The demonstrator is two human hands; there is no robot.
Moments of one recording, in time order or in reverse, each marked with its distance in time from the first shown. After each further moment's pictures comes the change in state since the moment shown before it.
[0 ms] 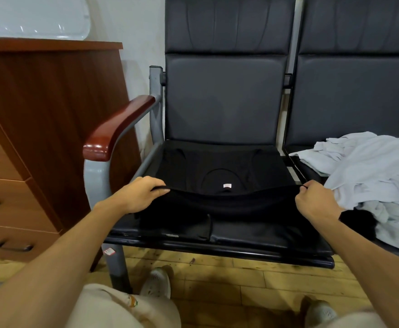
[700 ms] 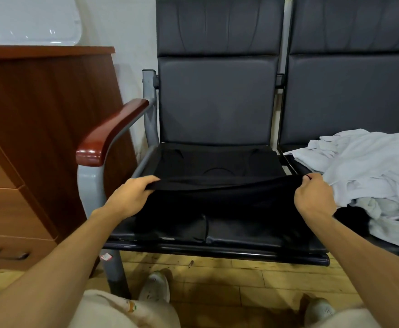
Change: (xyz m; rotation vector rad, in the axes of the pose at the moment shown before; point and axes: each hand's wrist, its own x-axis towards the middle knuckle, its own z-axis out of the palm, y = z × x) left_hand 0.001 -0.003 0.005 -0.031 0.166 -0.069; right_hand 0.002 -0.004 -0.002 0.196 0.154 0.096
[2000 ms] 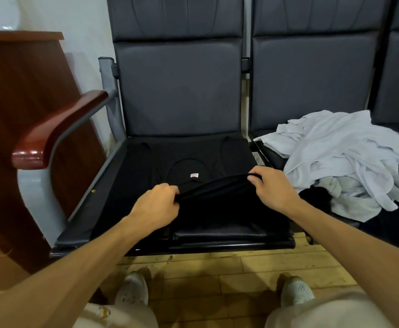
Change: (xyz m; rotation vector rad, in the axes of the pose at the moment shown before) left_hand 0.009 0.115 0.085 0.302 -0.061 0.069; right_hand 0.003 0.019 -0.009 -0.026 -0.363 -0.536
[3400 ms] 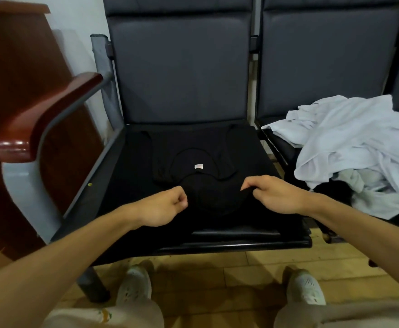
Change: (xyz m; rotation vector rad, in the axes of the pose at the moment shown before) left_hand 0.014 -0.029 0.008 -0.361 -0.431 0.045; right_hand 0.000 -0.014 0.002 0.096 -0.557 -0.093
